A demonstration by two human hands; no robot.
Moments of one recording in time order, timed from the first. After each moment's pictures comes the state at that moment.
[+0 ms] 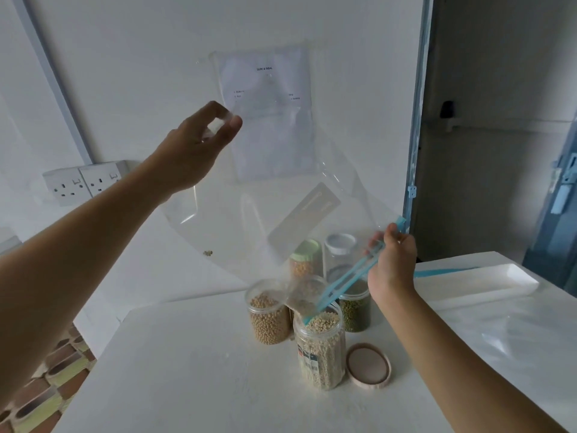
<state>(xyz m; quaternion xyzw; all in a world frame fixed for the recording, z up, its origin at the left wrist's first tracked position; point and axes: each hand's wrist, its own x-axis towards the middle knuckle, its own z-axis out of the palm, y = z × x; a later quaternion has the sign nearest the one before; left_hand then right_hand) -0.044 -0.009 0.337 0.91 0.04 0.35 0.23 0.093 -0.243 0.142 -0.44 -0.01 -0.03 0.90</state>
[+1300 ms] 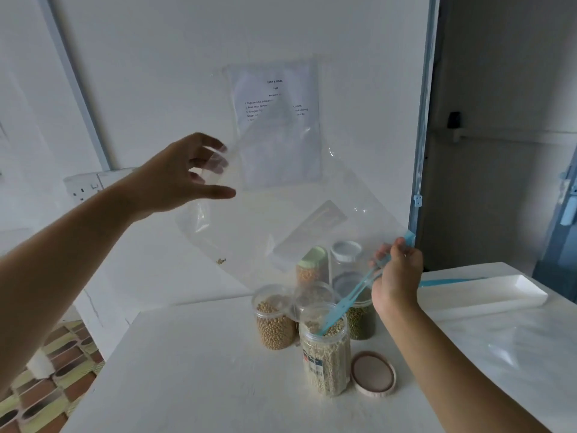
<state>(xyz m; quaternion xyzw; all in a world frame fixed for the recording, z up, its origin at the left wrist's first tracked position) -0.085 0.016 0.330 0.93 0.01 0.26 0.28 0.091 -0.240 0.136 -0.39 0.02 -0.05 0.92</state>
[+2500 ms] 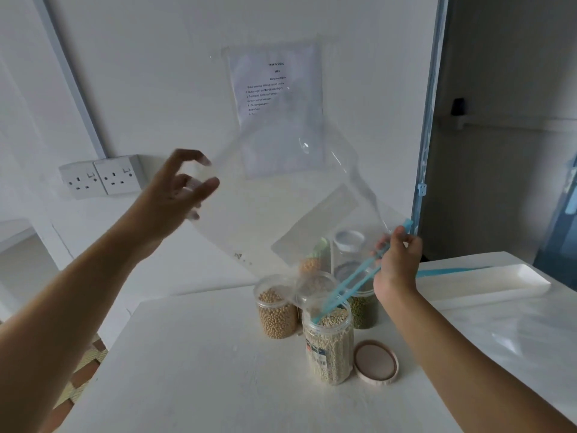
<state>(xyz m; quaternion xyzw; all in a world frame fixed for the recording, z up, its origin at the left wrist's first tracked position) -0.098 0.016 0.272 0.86 0.03 0.30 0.41 0.105 -0.232 0.125 -0.47 0.01 -0.05 0.88</state>
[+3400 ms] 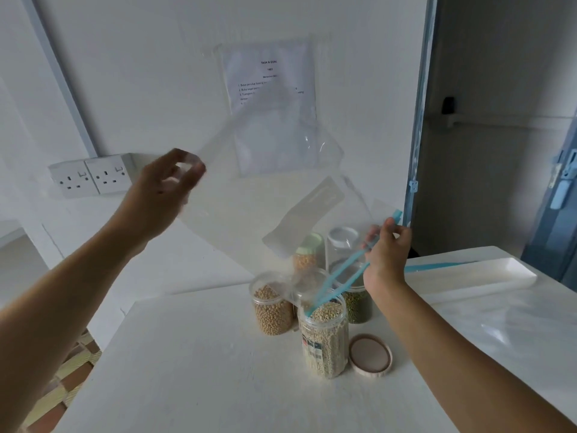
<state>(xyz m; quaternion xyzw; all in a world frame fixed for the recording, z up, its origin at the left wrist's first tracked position) -0.099 0.016 0.276 0.85 0.03 0.39 0.35 0.100 -0.227 0.129 -0.48 0.00 -0.07 0.88</state>
